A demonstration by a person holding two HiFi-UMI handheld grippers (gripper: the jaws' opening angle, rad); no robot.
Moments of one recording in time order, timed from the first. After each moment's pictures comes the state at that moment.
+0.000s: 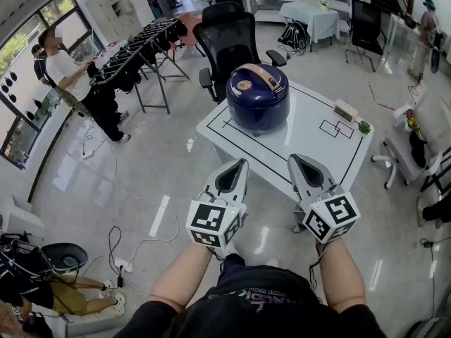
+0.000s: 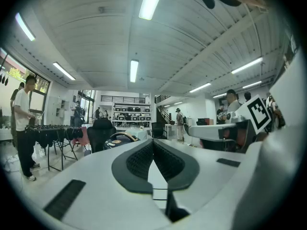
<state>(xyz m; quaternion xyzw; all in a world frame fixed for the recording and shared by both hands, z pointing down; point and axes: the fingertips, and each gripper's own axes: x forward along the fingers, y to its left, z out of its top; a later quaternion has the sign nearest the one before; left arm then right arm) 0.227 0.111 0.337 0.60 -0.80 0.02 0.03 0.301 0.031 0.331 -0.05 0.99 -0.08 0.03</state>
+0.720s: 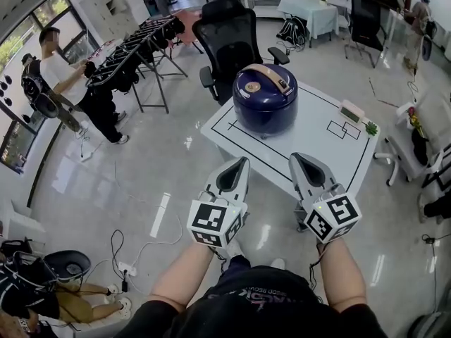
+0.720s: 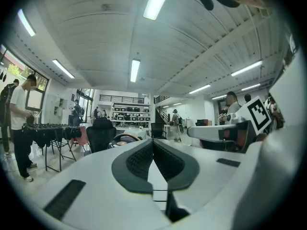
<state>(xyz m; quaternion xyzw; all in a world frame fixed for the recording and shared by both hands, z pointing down) 0.171 0.113 0.337 0.61 -0.79 0.01 0.03 0.246 0.035 0.330 -0.06 0.99 -0.09 0.03</state>
